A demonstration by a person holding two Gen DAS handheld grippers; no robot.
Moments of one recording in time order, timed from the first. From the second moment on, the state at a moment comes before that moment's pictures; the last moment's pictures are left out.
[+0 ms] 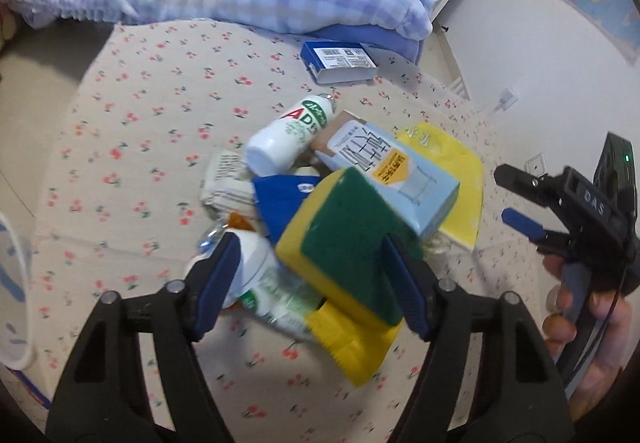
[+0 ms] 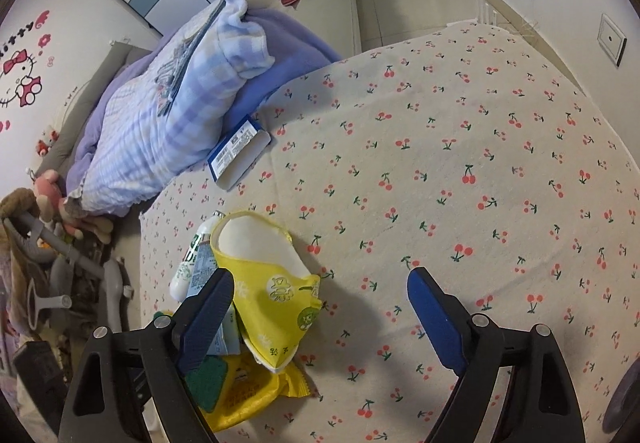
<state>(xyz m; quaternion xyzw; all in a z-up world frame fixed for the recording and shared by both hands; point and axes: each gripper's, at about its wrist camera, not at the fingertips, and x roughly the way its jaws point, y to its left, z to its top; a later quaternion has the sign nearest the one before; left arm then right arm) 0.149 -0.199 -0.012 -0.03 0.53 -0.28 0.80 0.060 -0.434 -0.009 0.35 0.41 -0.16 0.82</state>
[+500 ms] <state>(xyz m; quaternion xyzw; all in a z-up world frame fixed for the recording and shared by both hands) 0.140 -0.194 -0.008 -0.08 0.51 -0.31 0.80 0.080 -0.434 -0.048 0.46 0.40 -0.04 0.79</state>
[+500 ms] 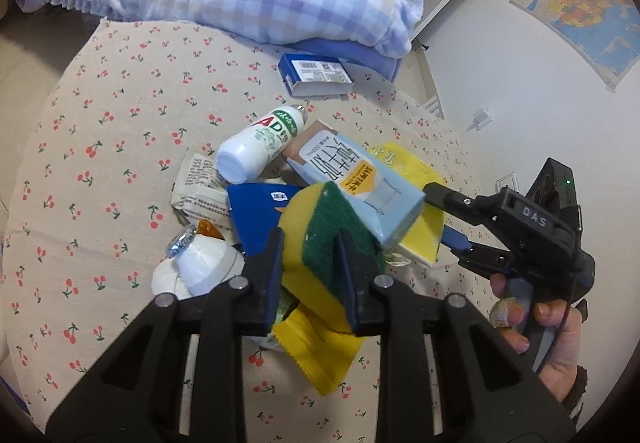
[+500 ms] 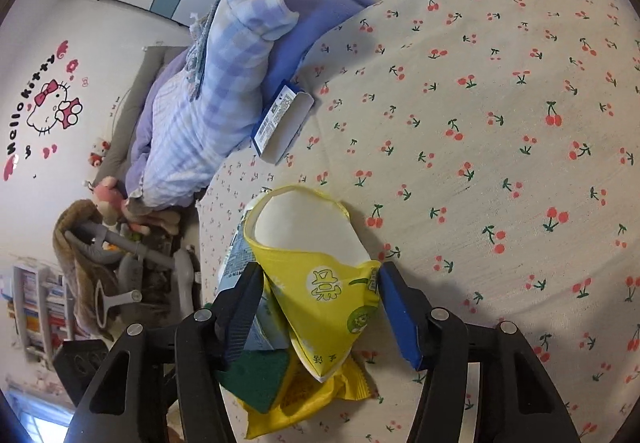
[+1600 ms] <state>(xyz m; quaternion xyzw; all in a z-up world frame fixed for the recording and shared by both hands) 0.099 -0.066 0.037 -0.09 0.44 -0.24 0.86 0.010 -0.347 0.056 0.34 0.35 0.02 0.87</state>
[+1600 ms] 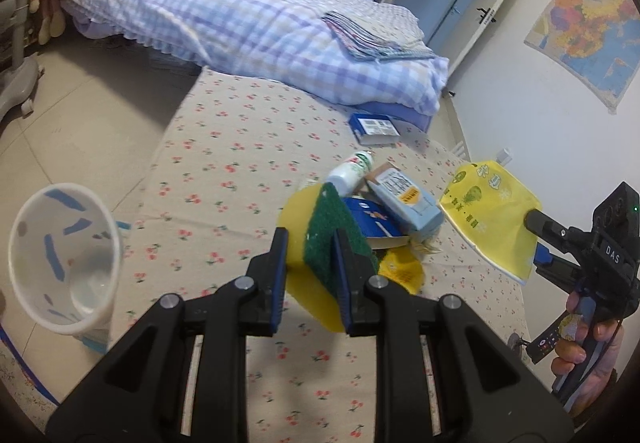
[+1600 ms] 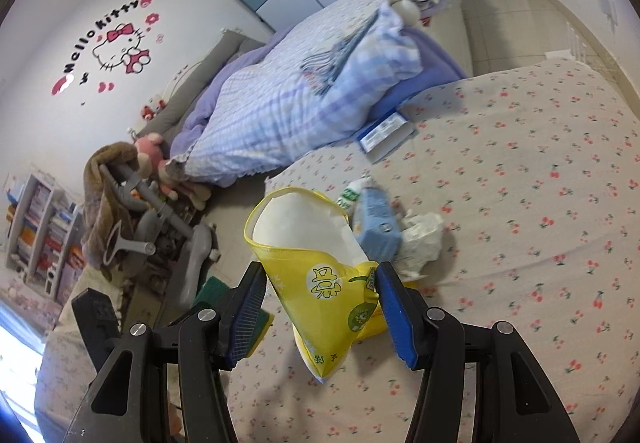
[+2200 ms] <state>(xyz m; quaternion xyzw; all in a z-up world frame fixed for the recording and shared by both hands) 0.117 0.102 0.011 -0.09 0.44 -0.05 0.89 0.085 -0.194 0.027 0.28 0.42 0.12 0.86</state>
